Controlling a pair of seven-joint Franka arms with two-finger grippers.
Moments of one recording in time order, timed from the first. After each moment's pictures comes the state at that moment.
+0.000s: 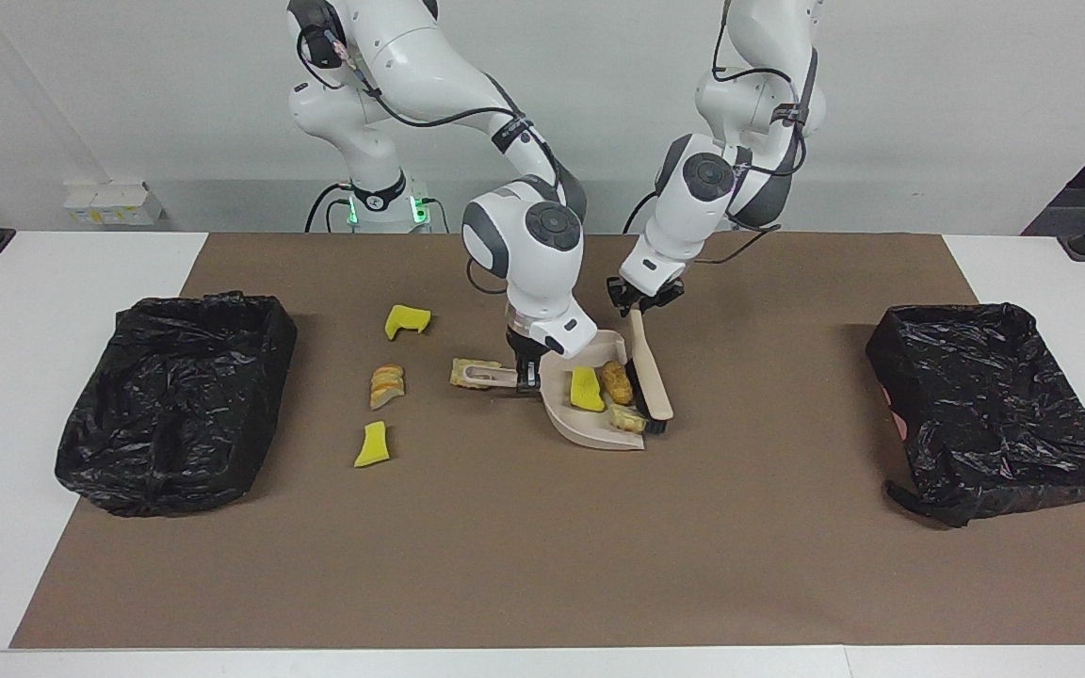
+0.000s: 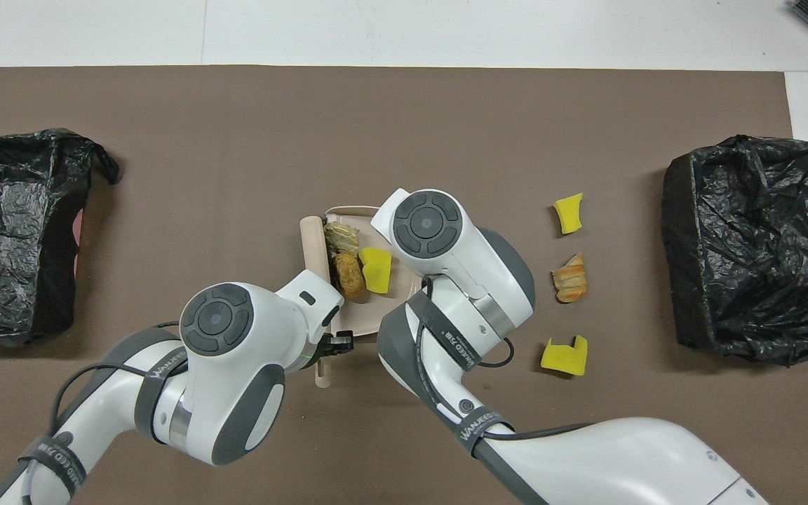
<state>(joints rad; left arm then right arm) -0.50 -0.01 -0.11 -2.27 -0.25 2.24 -0.46 0.49 0.44 0.09 -1.67 -0.18 2.06 -0.97</state>
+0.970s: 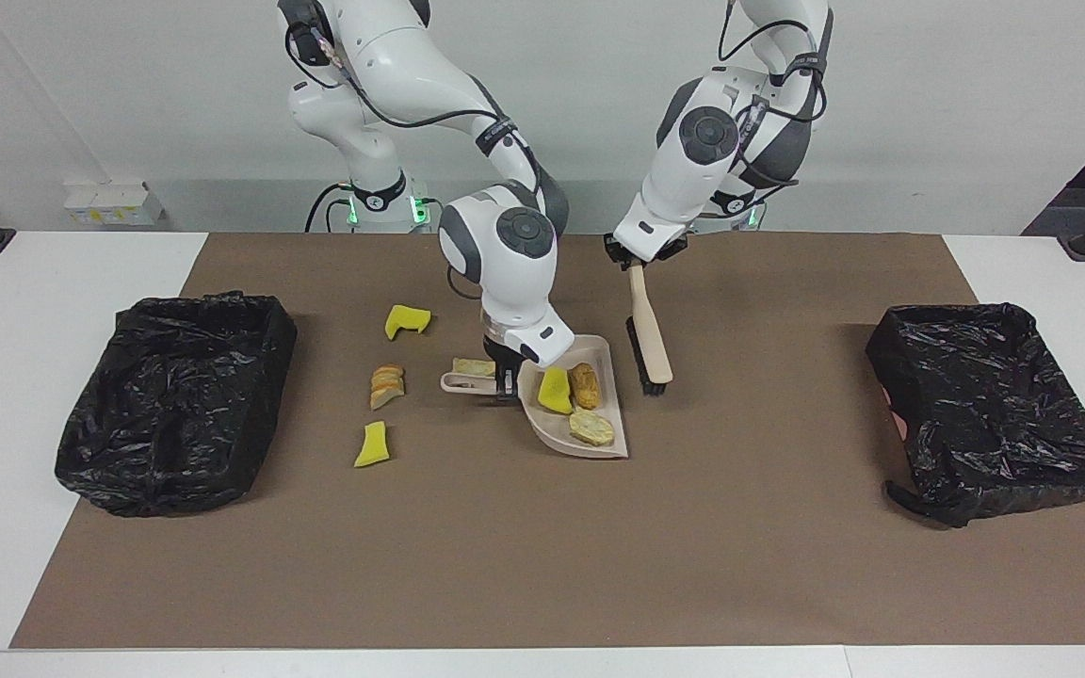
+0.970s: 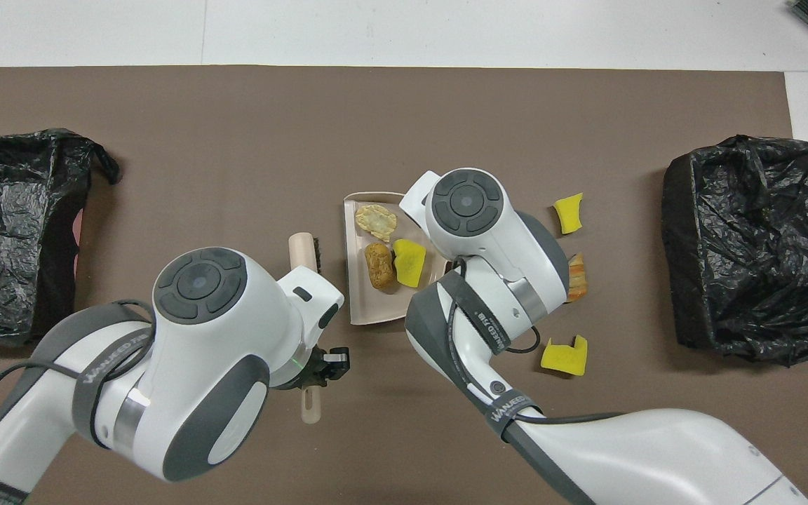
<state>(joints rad) -0.51 -0.11 -0.08 -2.07 -0.24 1.74 -0.60 0.41 0.40 0.08 -1.68 -0.18 2.06 -1.04</state>
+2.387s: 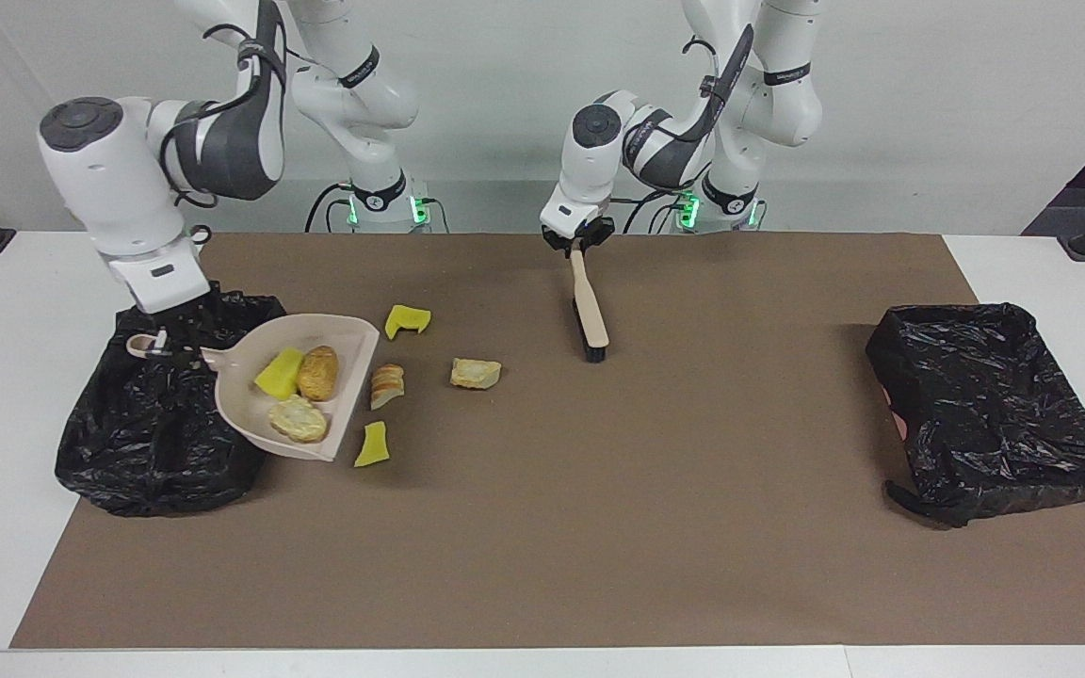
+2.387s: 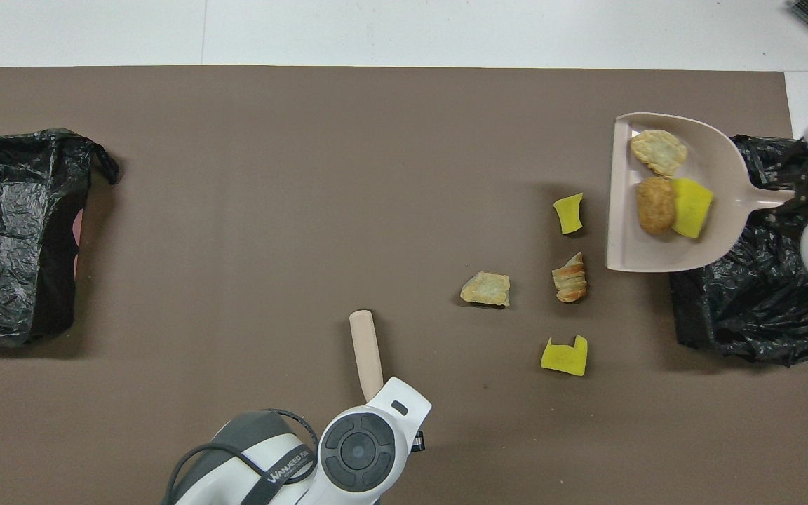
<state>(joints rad) -0.83 -0.06 -0.12 -2.37 -0.24 2.19 -0.87 -0.28 0.12 0.08 -1.75 -0.09 2.00 -1.64</state>
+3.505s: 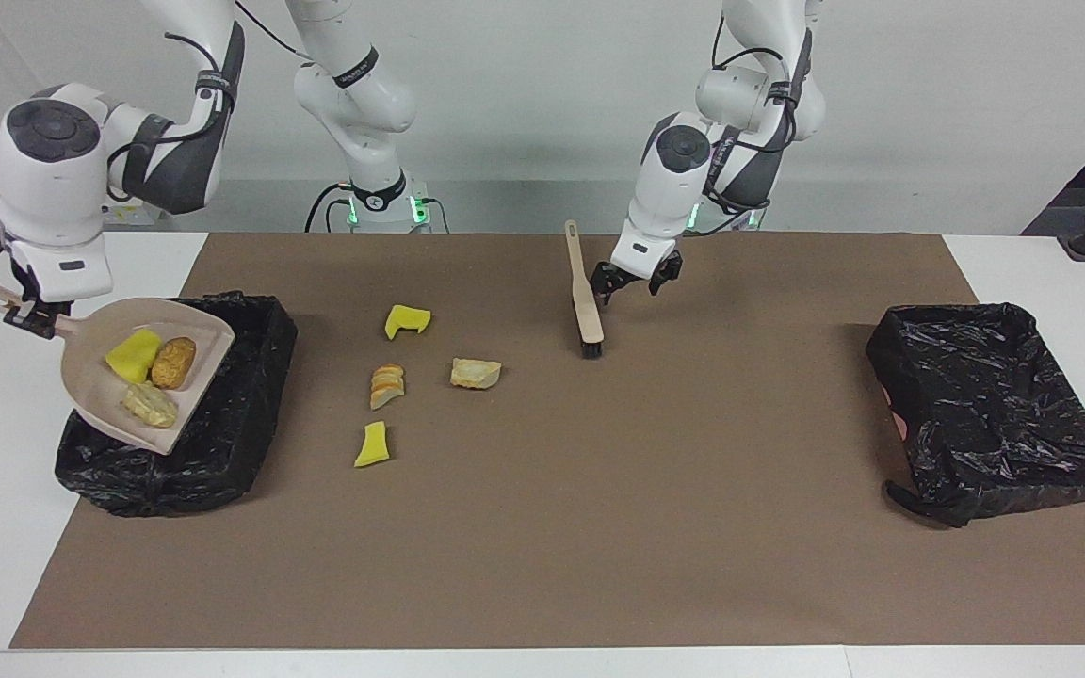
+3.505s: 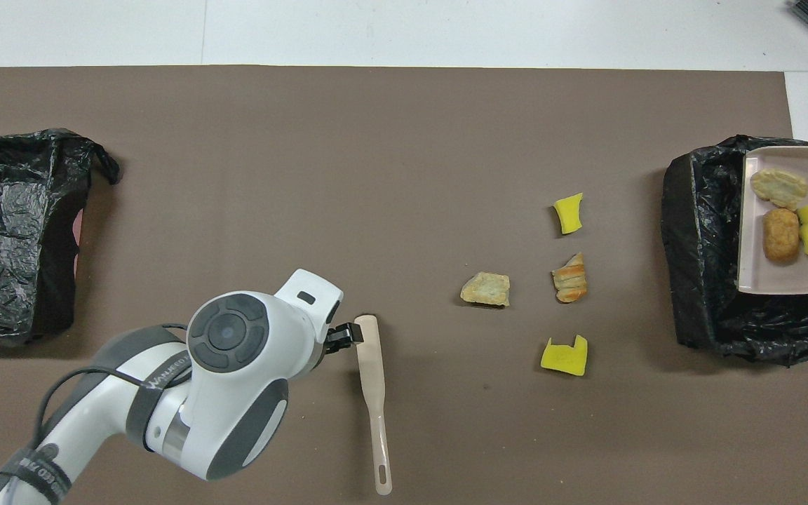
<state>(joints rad) -0.52 -0.05 -0.08 -2.24 -0.13 2.18 -0.72 -0.35 0.11 0.08 -1.80 -0.69 2.03 -1.42</state>
